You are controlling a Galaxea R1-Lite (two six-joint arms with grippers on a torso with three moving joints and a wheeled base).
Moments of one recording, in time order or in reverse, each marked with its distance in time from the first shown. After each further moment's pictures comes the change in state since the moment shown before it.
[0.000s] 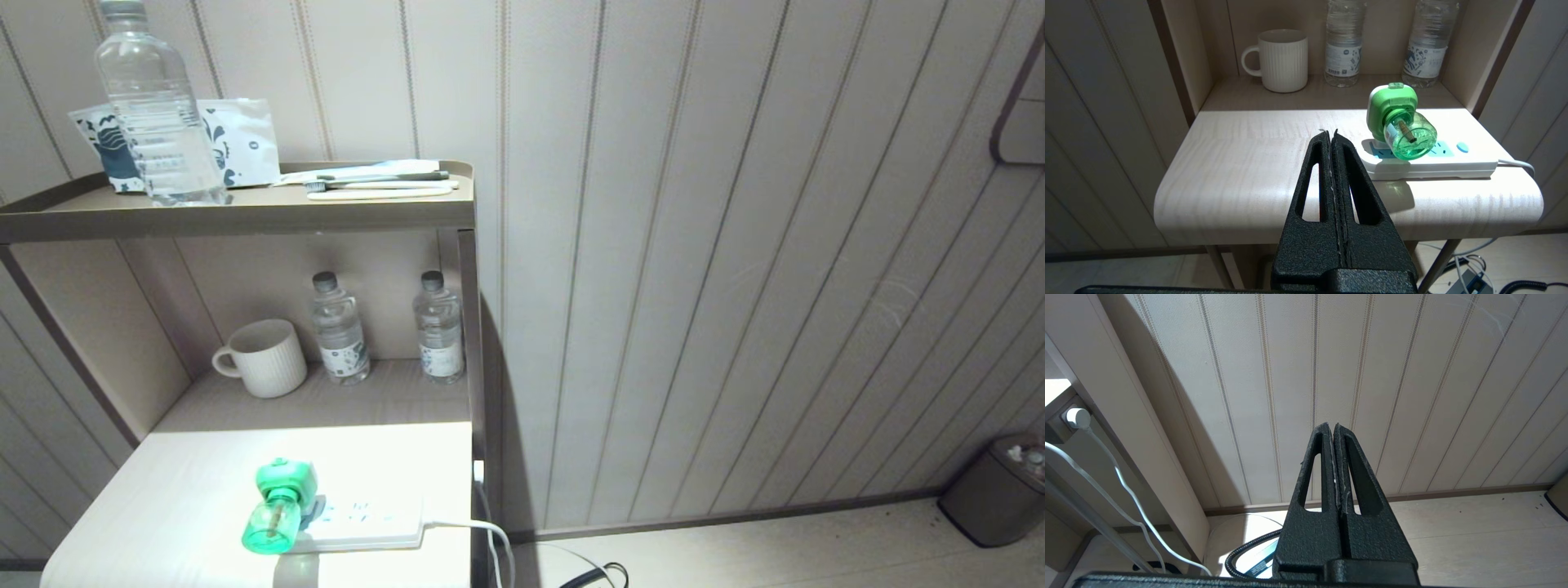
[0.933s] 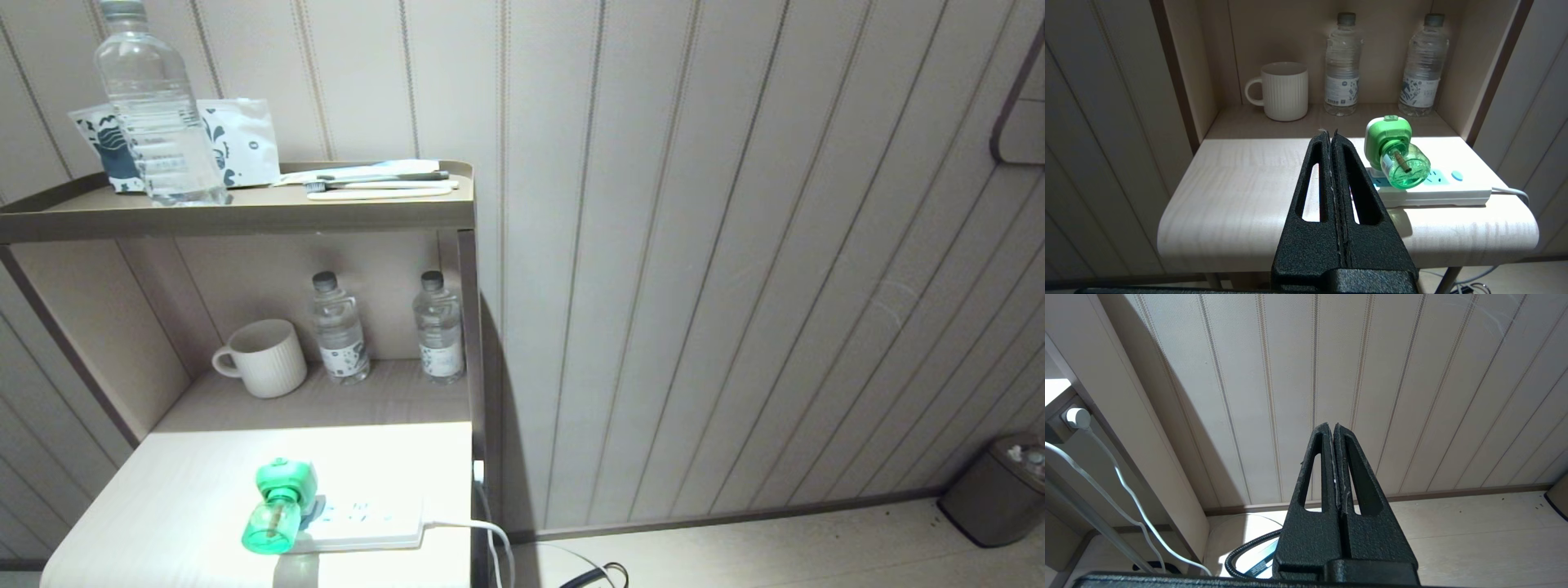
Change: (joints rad) left arm 0.000 -0.004 0.000 -0.087 0.000 -0.001; right arm 0.000 0.000 0.000 0.000 0.000 0.000
